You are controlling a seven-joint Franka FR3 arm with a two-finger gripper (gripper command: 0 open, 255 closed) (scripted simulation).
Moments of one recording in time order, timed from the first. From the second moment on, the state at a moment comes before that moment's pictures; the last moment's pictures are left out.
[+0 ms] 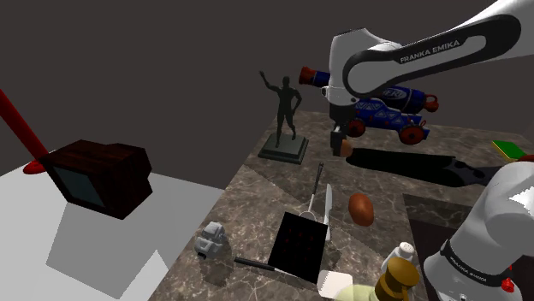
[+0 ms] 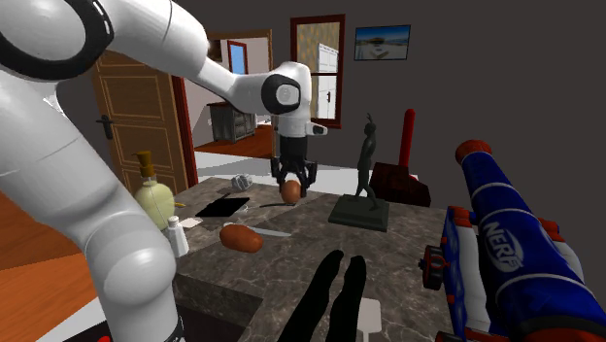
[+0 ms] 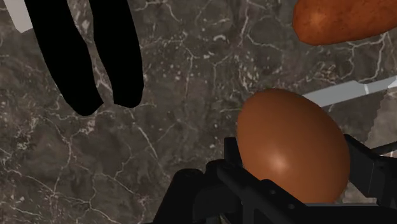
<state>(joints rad) 0.01 -0.37 0.08 -2.37 -0.01 1.92 -0.20</state>
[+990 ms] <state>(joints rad) -0.17 -0.62 -0.18 -2.57 -0.18 1.88 -0.53</state>
